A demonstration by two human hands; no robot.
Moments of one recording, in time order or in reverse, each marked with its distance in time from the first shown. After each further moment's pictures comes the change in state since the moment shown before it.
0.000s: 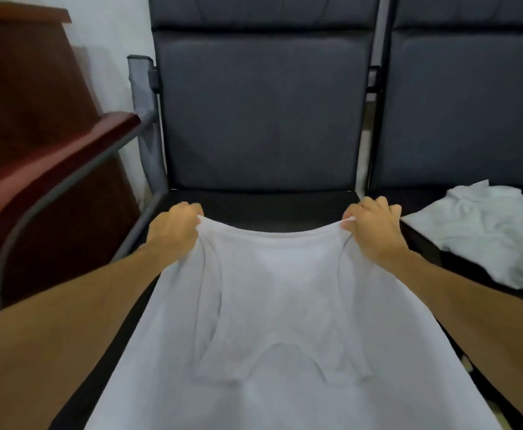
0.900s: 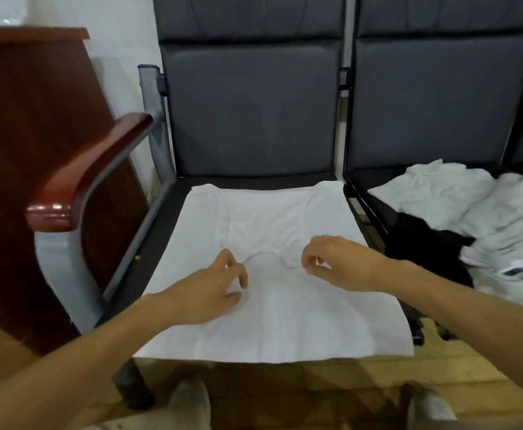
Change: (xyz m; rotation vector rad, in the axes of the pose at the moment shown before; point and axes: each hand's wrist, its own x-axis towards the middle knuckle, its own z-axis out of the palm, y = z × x) left_hand -0.195 0.020 -0.031 -0.184 -0.502 0.531; right_hand -0.158 -0.045 -0.075 0.327 -0.354 -0.484
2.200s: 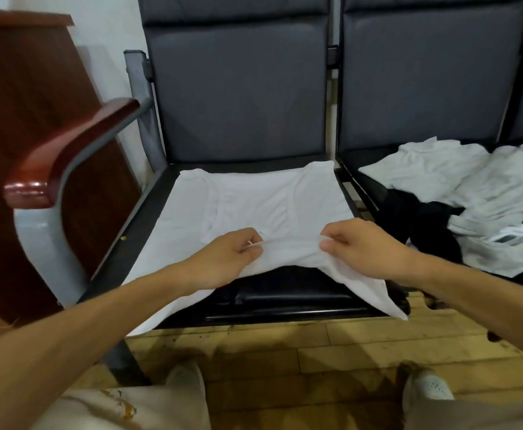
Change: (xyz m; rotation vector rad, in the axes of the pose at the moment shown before) left_hand 0.021 0.049 0.017 -0.426 0.174 -0.093; right_hand -0.056 -0.005 -0.002 0.318 0.126 0.236
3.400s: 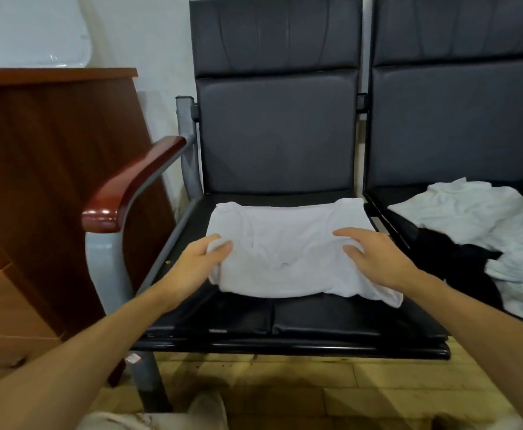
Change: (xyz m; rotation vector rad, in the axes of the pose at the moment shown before) left_hand -0.030 -0.051 -0.065 -0.409 0.405 -0.029; right_hand 0.057 0.015 0.009 -0.014 0.215 -0.023
